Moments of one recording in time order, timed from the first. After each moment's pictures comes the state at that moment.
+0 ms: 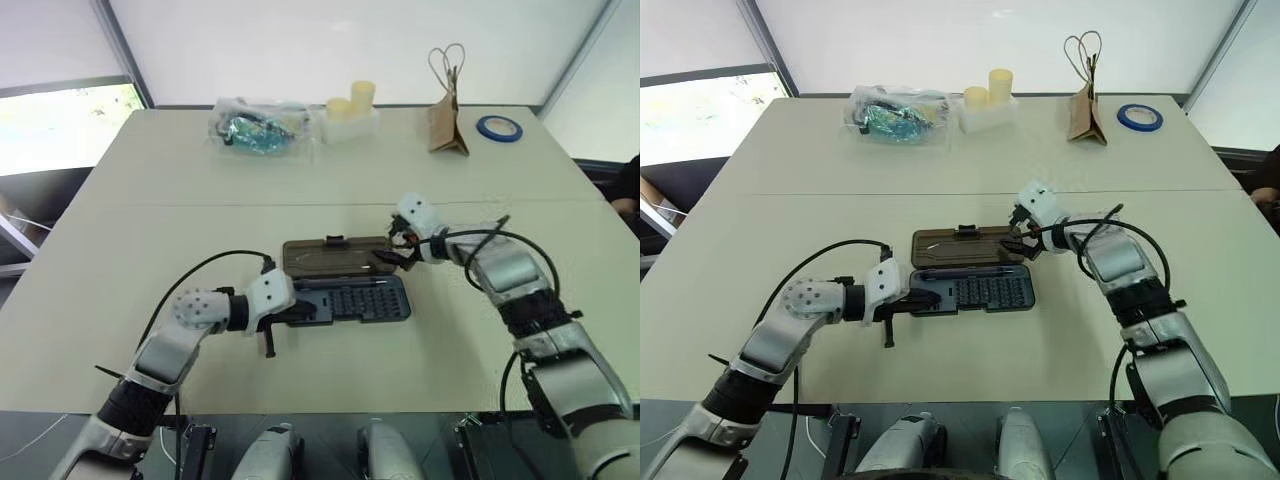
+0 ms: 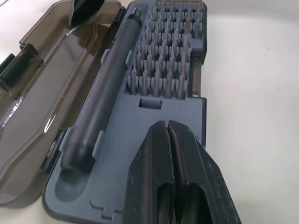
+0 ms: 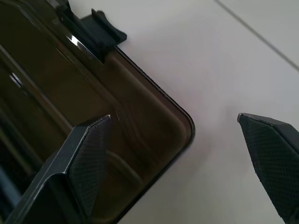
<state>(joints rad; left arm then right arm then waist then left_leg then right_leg) -0.28 0.51 -0.26 -0.15 -0.11 0.29 -0.99 -0.86 -0.53 0.30 0.52 0.08 0.54 0.77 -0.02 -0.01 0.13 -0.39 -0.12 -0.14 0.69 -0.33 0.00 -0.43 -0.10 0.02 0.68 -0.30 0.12</state>
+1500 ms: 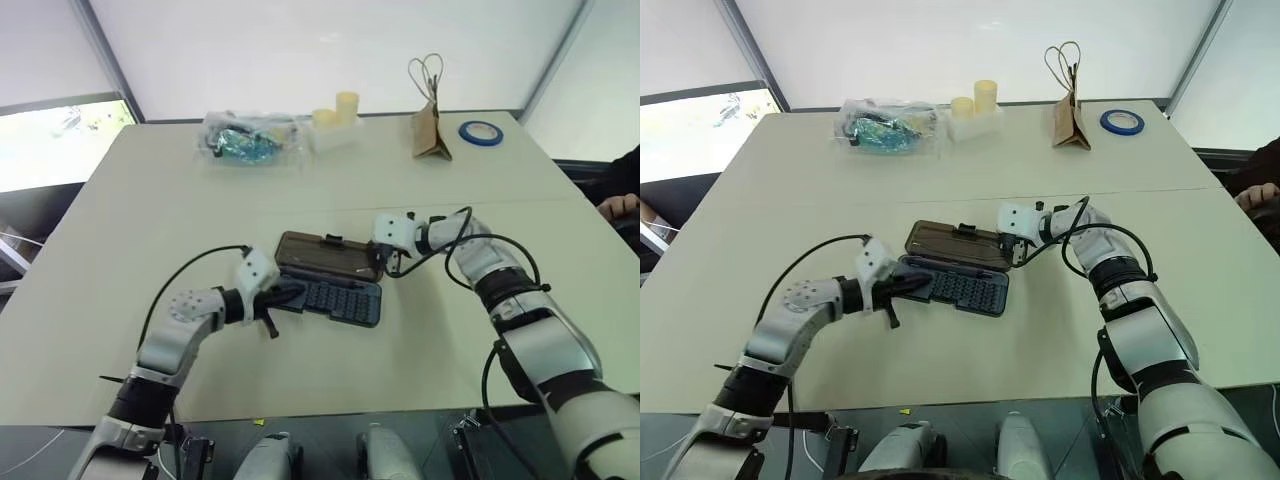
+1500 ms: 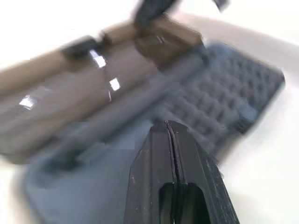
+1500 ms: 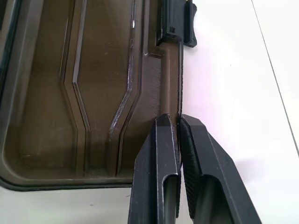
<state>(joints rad) -0.29 0.45 -0.09 -0.03 -0.30 0.37 -0.89 -0.95 -0.47 0.35 0.96 -0.29 -0.26 0.94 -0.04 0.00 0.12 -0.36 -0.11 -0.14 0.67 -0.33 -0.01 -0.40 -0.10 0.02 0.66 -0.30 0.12</state>
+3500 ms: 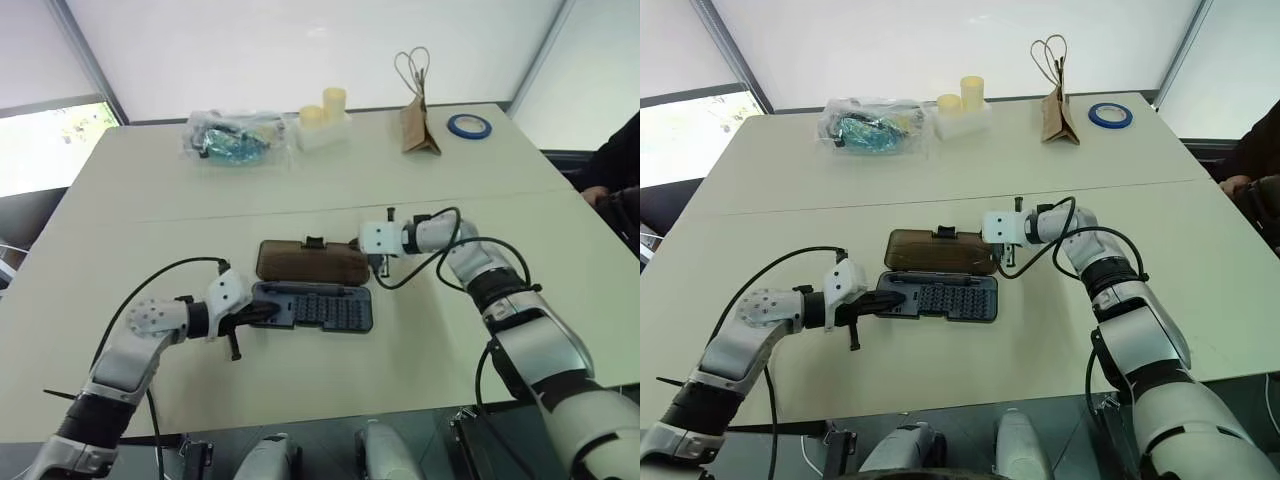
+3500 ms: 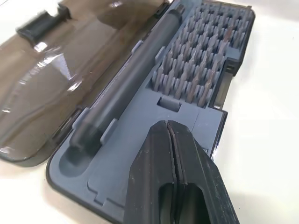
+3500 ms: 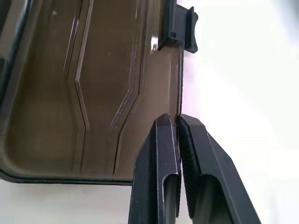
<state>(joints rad) -0.17 0.62 -0.14 -0.04 -0.23 0.19 -1.02 -0.94 -0.47 0.33 0.83 -0.32 -0.45 0.93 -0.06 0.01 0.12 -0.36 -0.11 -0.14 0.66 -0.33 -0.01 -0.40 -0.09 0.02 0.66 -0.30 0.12</state>
